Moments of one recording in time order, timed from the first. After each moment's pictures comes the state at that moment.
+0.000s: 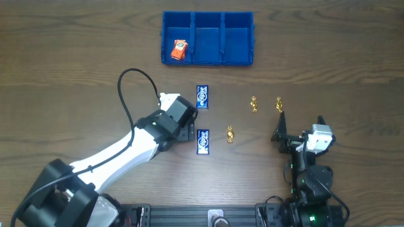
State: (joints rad) left arm -0.70 1.52 0.76 -0.44 -0.21 -0.66; right arm 0.14 0.01 0.01 -0.05 0.24 0.09
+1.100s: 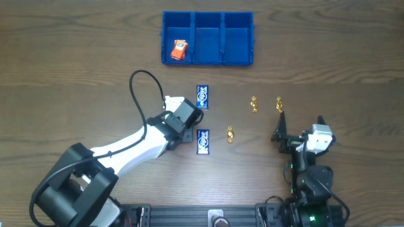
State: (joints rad) left arm -0.72 1.64 0.76 -0.37 -0.22 -0.70; right arm 0.14 0.01 0.01 -0.05 0.24 0.09
